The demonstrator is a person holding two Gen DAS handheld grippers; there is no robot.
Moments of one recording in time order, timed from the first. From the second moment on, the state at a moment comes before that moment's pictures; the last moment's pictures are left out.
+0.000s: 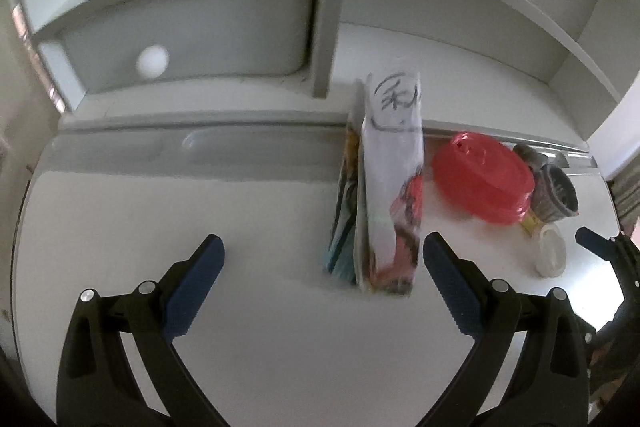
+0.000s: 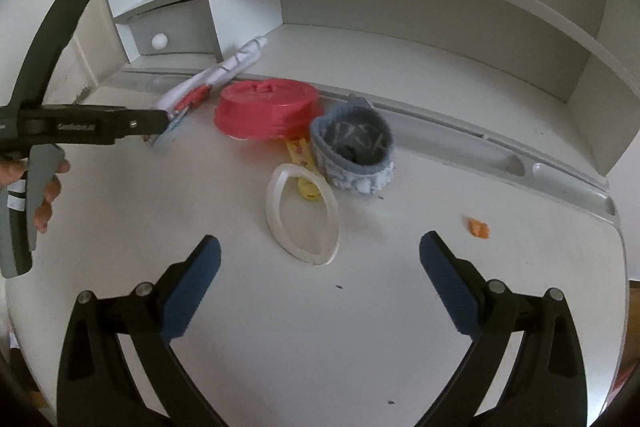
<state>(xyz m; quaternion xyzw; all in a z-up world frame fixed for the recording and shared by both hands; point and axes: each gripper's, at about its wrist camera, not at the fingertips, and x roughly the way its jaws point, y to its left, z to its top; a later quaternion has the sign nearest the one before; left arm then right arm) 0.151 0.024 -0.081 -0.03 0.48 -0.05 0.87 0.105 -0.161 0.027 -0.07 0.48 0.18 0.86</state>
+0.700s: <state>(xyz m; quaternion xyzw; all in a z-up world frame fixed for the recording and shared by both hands) 0.165 0.005 -0.058 -0.02 0.46 -0.11 0.88 0.104 -0.171 0.033 -0.03 0.47 0.19 0.86</state>
